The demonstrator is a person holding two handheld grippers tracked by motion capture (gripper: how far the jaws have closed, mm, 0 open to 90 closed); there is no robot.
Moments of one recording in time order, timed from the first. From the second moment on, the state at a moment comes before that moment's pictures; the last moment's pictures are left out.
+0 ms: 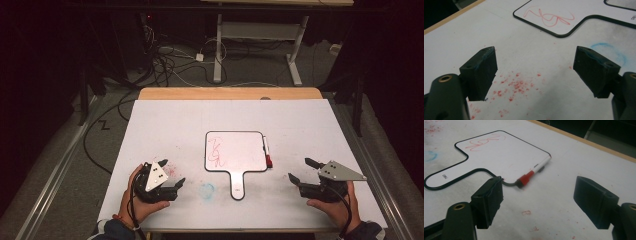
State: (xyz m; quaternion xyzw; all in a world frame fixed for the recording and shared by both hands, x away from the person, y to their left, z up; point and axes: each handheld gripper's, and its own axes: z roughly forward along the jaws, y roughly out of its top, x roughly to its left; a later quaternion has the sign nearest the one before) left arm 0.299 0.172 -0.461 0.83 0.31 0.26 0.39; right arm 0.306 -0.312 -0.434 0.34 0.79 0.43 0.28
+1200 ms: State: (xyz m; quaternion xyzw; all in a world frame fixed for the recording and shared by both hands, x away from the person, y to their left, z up) left arm 0.300 0.166 -0.466 0.84 0.29 0.26 0.37; right arm 0.457 -0.251 -0.441 0.45 0.82 0.33 0.09
